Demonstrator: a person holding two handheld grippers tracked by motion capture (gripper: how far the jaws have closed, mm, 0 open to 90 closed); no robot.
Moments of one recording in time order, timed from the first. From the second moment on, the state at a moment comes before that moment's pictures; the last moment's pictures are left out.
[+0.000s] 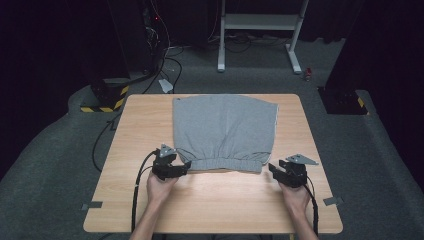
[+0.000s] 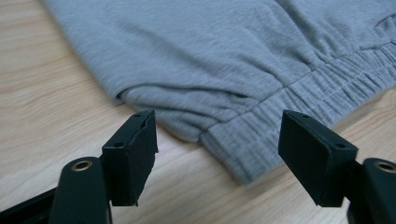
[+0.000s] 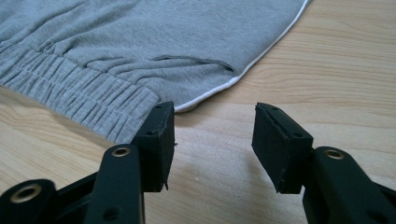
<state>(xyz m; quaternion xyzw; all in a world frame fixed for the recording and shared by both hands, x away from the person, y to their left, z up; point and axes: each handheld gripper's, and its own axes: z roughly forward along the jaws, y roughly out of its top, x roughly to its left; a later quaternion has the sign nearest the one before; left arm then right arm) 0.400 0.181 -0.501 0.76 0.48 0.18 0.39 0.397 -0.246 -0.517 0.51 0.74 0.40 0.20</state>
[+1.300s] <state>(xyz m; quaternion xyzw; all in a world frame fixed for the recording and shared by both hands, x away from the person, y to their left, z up) 0.424 0.151 -0.525 0.78 0.46 0.20 0.37 0.428 -0.183 -0.523 0.47 0.78 0.36 0.19</state>
